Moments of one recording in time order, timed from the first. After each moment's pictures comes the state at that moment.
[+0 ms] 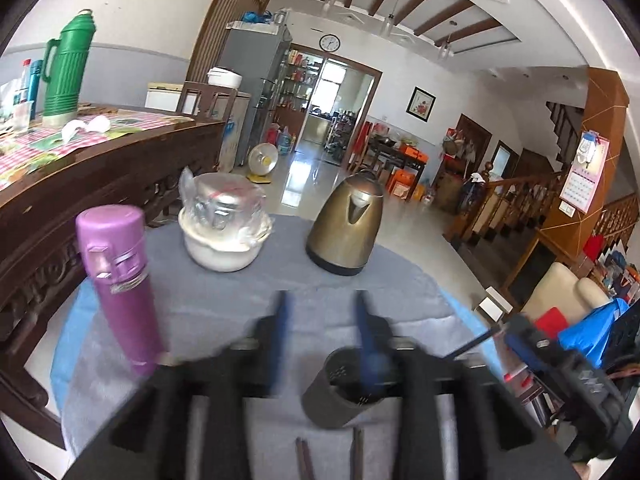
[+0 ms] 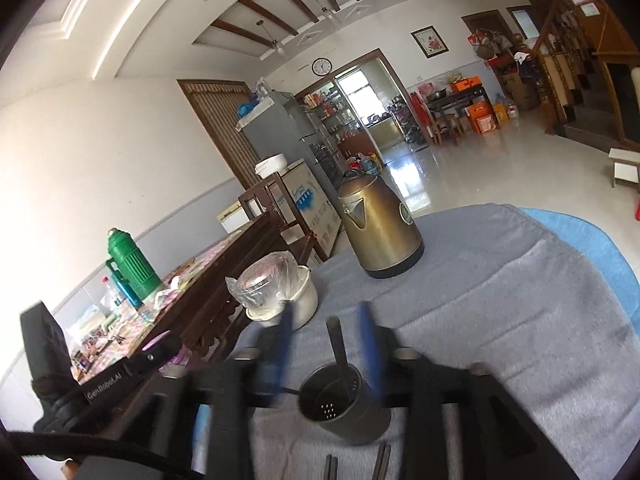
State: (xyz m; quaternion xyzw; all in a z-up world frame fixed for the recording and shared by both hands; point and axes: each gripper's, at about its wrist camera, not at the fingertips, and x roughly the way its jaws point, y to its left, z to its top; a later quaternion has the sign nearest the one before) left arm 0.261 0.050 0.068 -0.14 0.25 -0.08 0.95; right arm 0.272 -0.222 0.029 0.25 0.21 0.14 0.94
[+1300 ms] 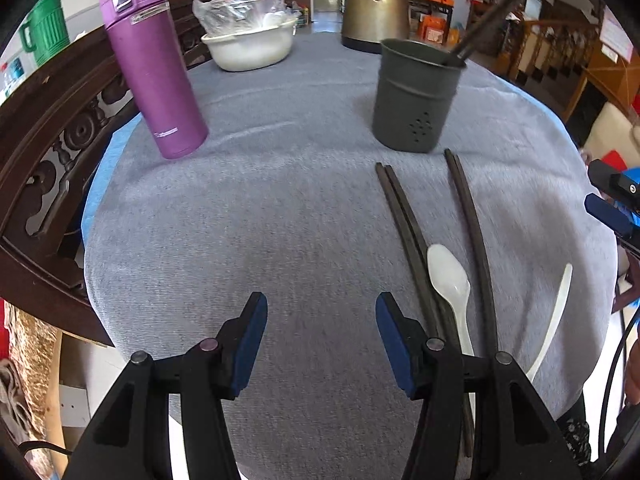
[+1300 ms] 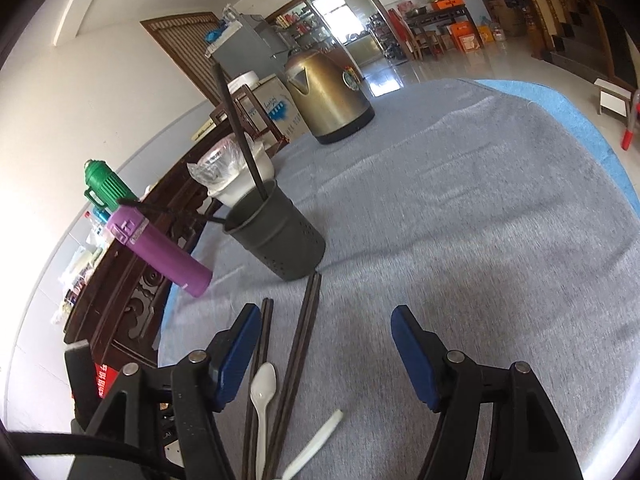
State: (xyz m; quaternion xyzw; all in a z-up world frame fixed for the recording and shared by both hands) left arm 0.176 0.020 -0.093 0.03 0.50 -0.03 0.87; right arm 0.204 -0.237 -0.094 0.24 0.38 0.14 0.88
